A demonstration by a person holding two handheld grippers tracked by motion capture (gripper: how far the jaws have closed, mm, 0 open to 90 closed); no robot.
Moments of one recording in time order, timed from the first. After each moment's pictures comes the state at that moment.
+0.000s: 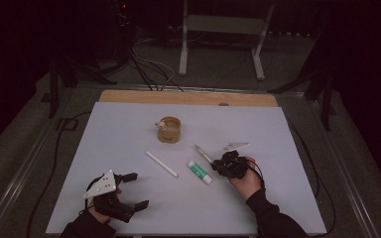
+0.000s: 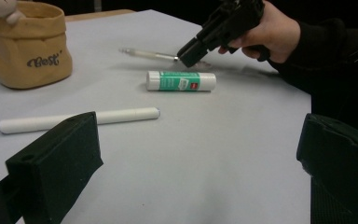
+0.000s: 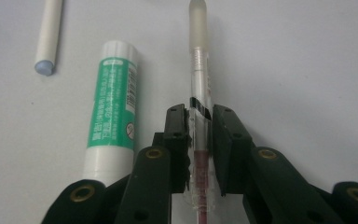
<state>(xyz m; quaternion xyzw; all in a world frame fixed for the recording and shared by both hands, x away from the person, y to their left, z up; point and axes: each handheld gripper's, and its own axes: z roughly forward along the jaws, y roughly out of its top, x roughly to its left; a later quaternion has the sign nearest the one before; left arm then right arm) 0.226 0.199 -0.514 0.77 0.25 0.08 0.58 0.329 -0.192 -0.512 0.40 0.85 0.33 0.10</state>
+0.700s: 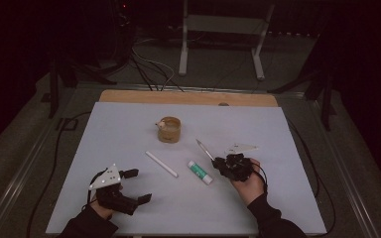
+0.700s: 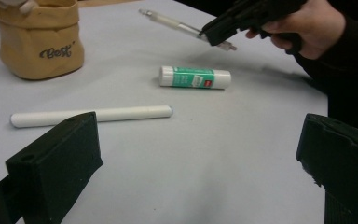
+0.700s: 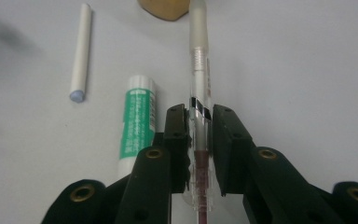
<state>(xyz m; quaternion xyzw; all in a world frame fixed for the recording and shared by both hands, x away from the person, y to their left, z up) 0.241 0.190 -0.503 0.78 0.30 0.07 0.55 0.309 -0.194 -0.490 0.40 0.82 0.38 0.14</state>
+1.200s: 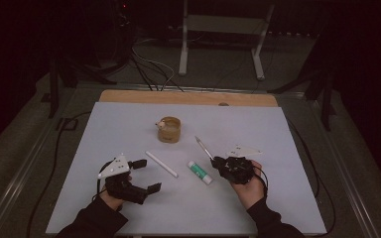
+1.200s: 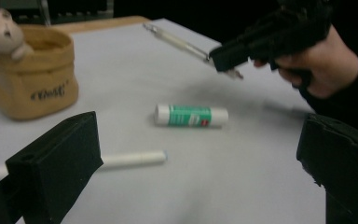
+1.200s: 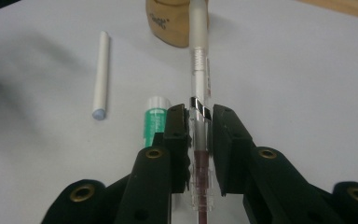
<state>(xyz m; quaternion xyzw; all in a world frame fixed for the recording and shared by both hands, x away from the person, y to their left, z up) 0.257 0.165 -0.482 0.76 0.29 0.08 0.57 0.293 -0.191 -0.477 0.39 0.81 0.42 0.16</state>
